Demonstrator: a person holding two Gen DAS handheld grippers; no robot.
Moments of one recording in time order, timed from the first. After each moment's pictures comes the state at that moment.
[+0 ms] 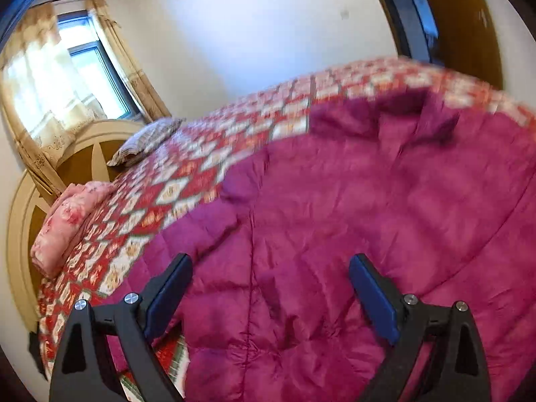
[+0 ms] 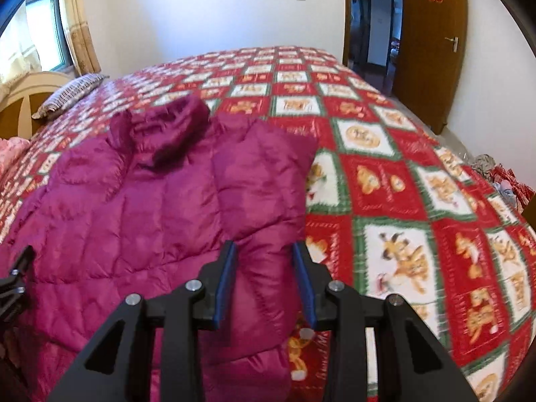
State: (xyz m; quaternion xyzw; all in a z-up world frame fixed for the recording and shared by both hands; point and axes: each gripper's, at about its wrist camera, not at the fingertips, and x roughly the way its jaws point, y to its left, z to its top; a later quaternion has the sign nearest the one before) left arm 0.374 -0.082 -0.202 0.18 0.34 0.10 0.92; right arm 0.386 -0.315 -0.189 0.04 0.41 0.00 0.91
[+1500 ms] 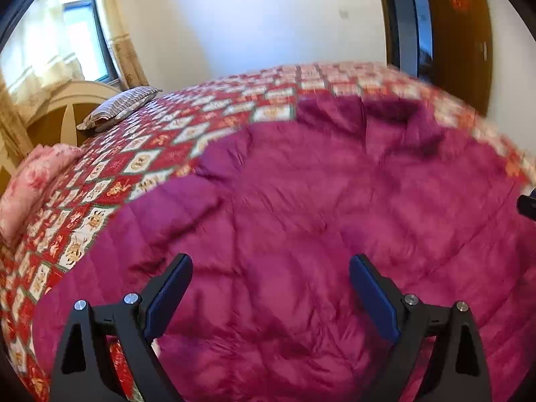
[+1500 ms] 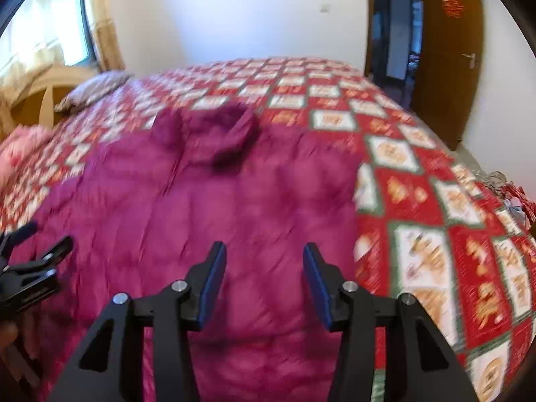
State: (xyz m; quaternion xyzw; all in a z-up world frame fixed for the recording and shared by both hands) left arm 0.377 -0.062 -0.198 0.10 0.37 0.04 0.92; right arm 0.356 -0.266 -0.169 0.02 0.40 0.04 0.92
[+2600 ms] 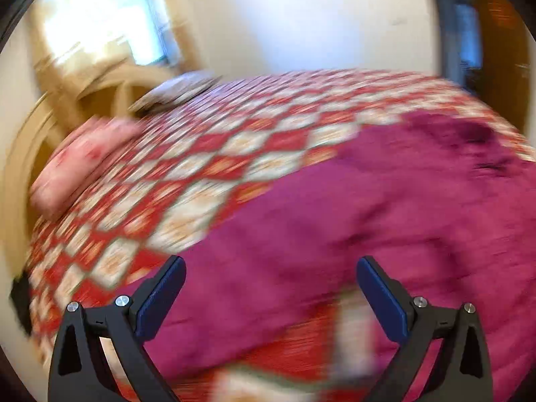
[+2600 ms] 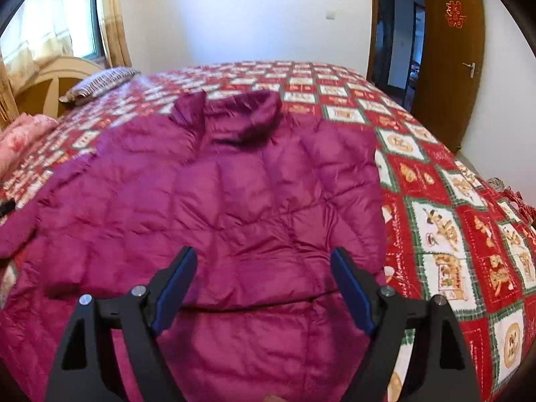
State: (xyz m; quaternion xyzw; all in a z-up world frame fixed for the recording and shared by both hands) left arm 0.324 0.120 -0.159 0.05 0.37 0.16 0.91; right arm 0.325 -0.239 -0.178 0.01 0.37 0.03 0.93
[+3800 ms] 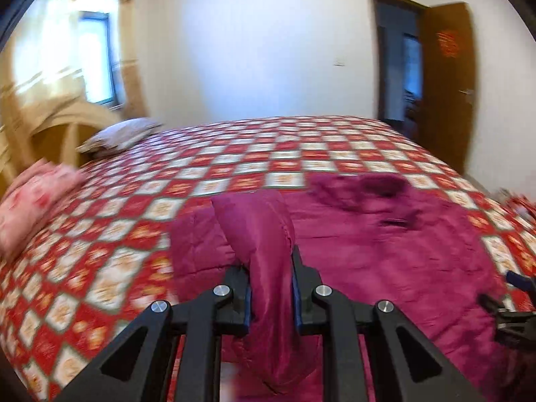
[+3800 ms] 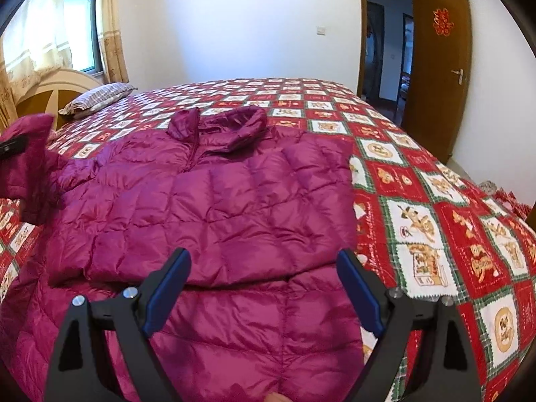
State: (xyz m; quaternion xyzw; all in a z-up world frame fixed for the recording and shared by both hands) left arm 0.338 -0.025 -0.095 0.04 0.28 -0.03 0.96; right arm 0.299 -0.253 -0.178 0.02 0.34 0.02 0.94
